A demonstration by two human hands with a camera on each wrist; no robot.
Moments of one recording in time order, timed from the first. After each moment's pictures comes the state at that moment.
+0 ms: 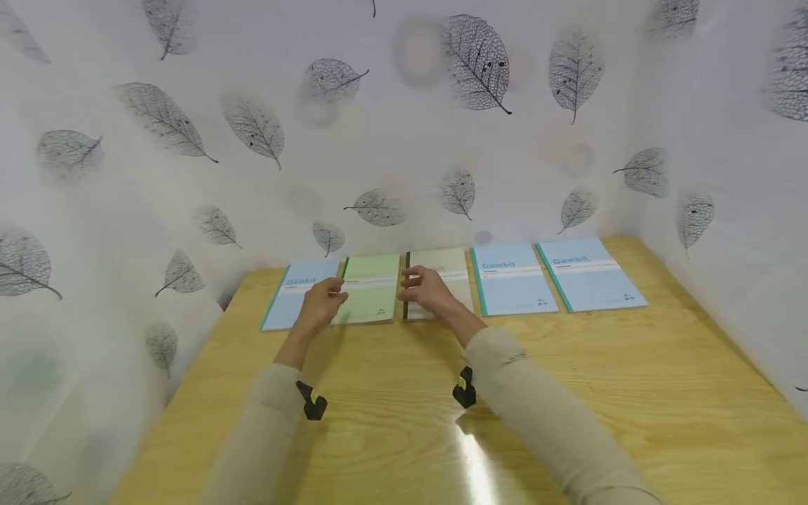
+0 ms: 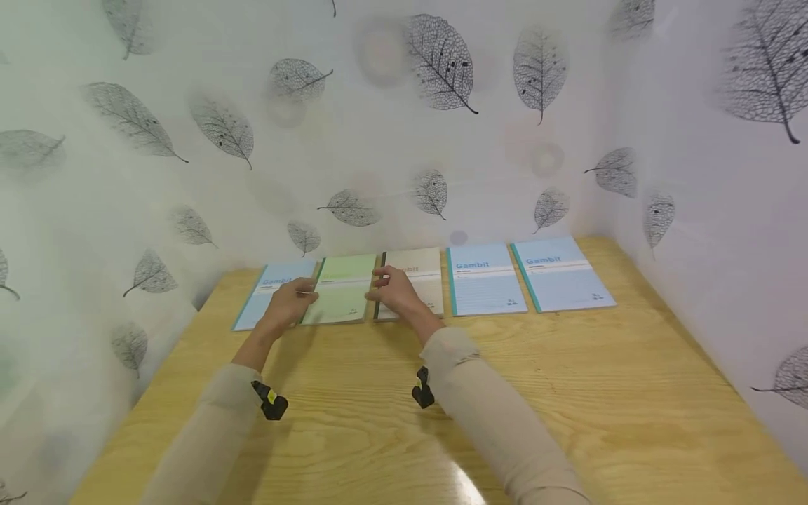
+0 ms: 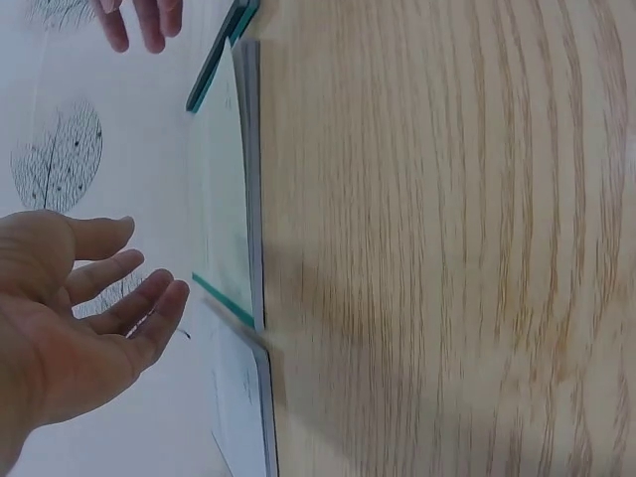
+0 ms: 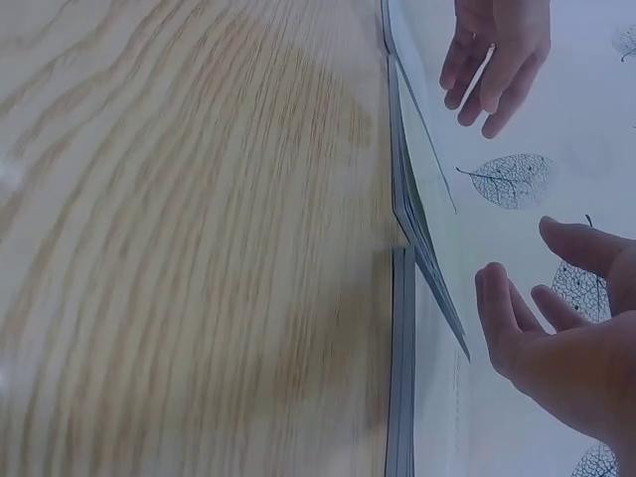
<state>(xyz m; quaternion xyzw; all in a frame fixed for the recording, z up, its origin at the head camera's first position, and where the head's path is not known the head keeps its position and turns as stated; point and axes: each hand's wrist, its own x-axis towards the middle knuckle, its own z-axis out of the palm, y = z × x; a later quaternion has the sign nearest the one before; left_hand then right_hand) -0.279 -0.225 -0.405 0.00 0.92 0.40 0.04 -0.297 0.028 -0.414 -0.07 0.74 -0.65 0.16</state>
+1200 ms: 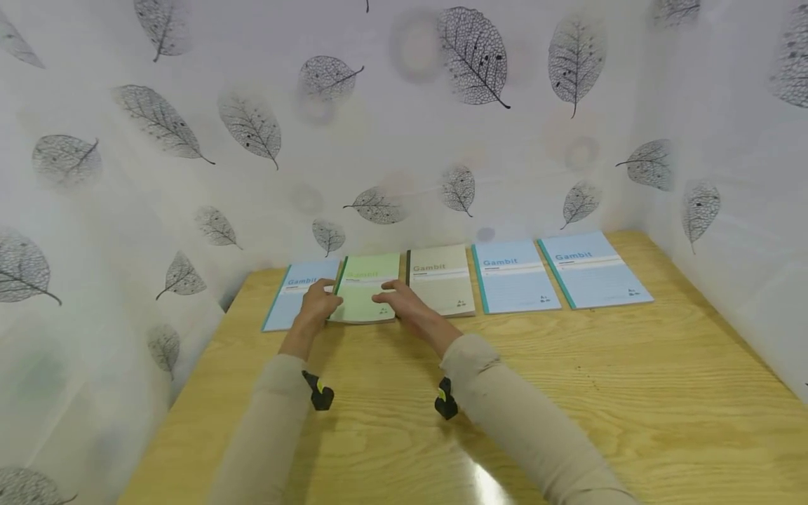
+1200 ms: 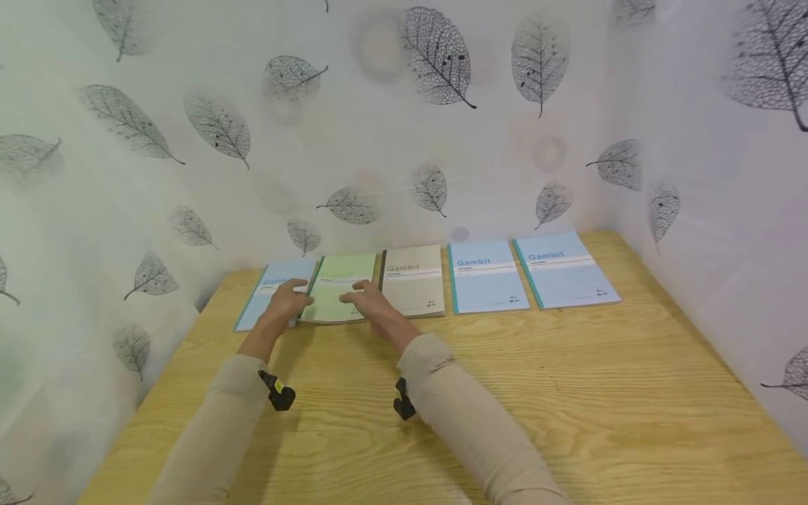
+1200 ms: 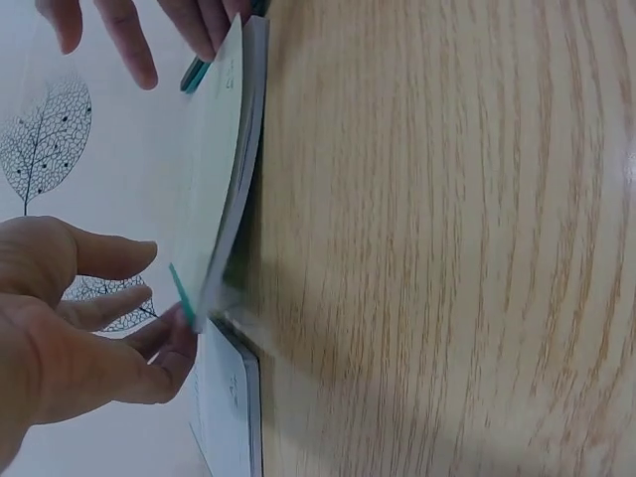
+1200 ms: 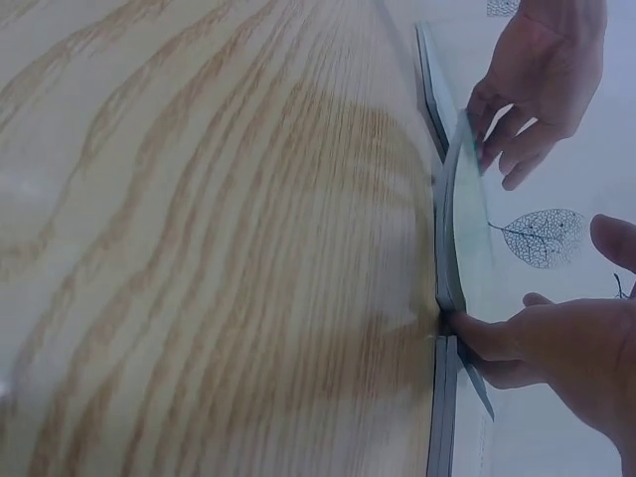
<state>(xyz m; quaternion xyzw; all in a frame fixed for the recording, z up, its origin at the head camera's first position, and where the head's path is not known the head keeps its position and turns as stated) -0.294 -0.222 -0.405 -0.12 0.89 0.43 0.08 -0.286 -0.014 -0.428 -0.05 0.72 -0.66 0.22</state>
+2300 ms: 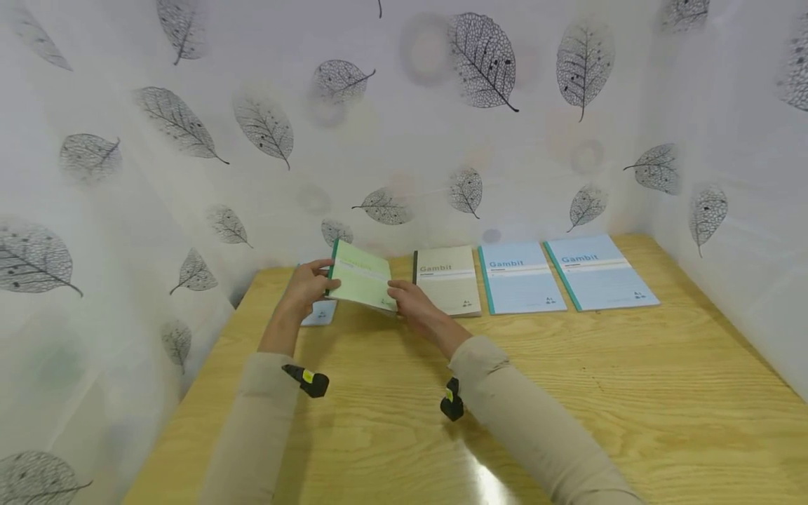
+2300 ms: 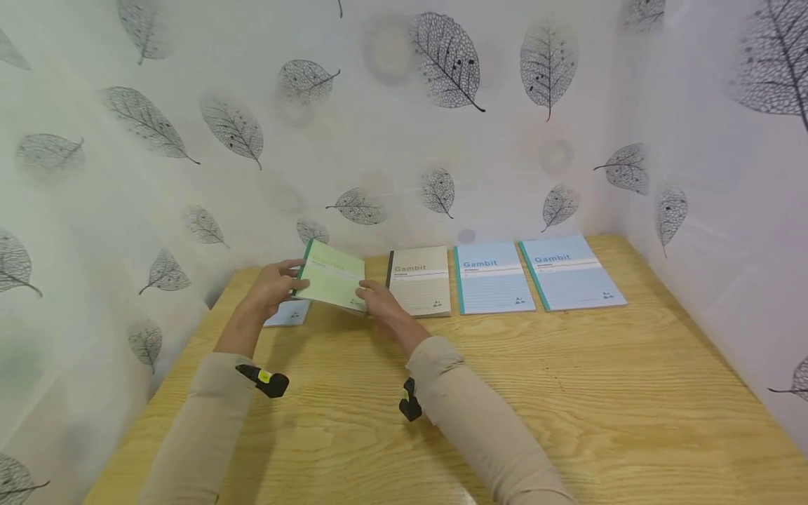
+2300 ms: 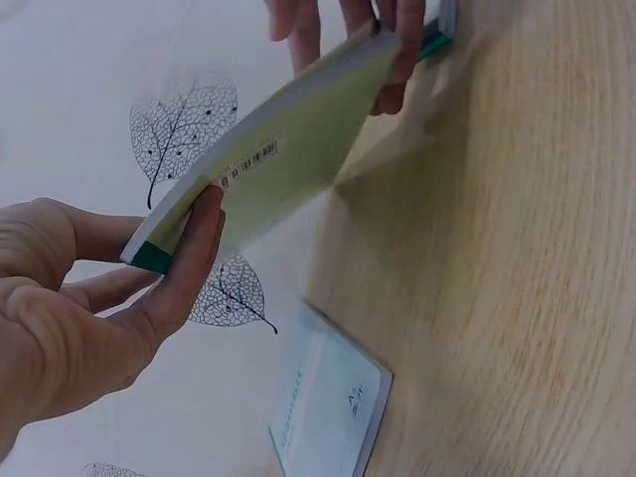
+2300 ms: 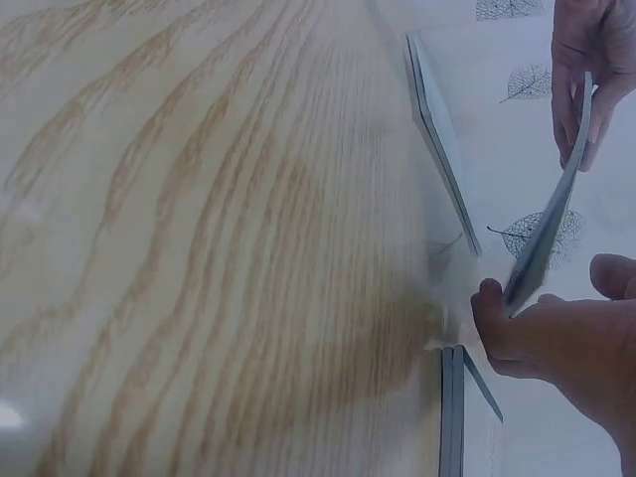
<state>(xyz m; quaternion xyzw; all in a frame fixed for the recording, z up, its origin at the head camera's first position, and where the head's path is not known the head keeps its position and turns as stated) -0.279 -0.239 -0.353 -0.08 0.83 0.55 0.06 -0.280 -0.016 -0.427 -0.06 0.64 -0.73 0.22</state>
